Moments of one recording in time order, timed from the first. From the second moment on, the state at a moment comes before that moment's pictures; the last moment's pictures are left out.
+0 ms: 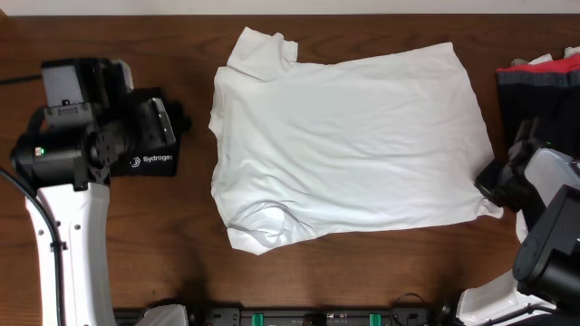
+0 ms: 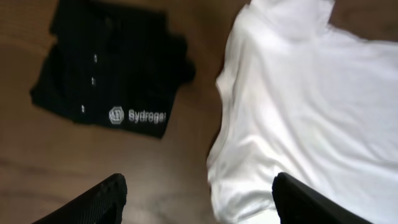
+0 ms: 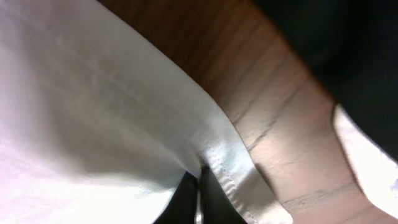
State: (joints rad) left arm 0.13 1.32 1.52 -1.21 0.09 -0.15; right arm -0.44 1.79 0.98 -0.70 0.08 0.40
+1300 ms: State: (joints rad) left arm 0.07 1.62 0.83 -0.71 0.39 -0.17; right arm -0.25 1.39 0.93 -0.80 -0.26 0.25
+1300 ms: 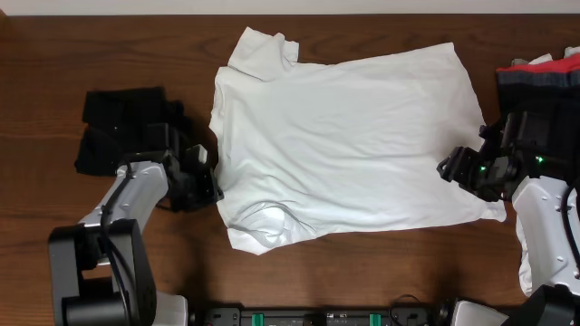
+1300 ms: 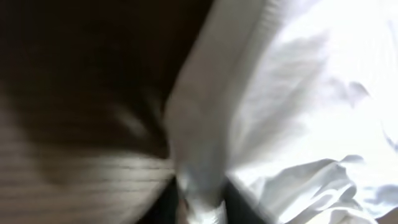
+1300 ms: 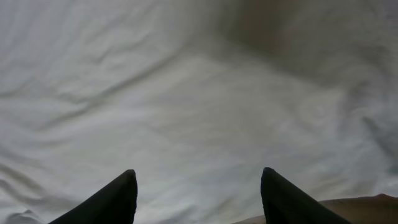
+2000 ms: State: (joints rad) left arm 0.08 1.62 0.86 -0.76 0.15 -0.16; right arm -0.24 1.56 0.80 -0.73 -0.14 0.28
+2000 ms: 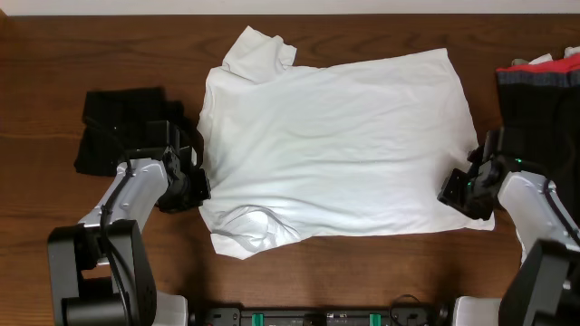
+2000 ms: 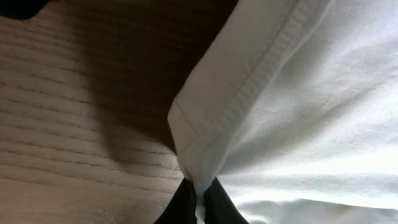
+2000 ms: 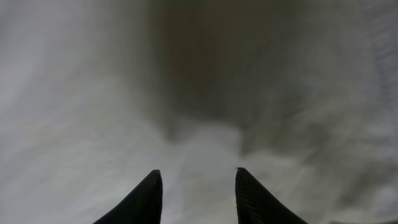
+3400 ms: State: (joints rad) left arm 0.09 1.68 0.96 -0.27 0.20 -0.21; right arm -0.18 1.65 0.93 -0.33 -0.28 0.27
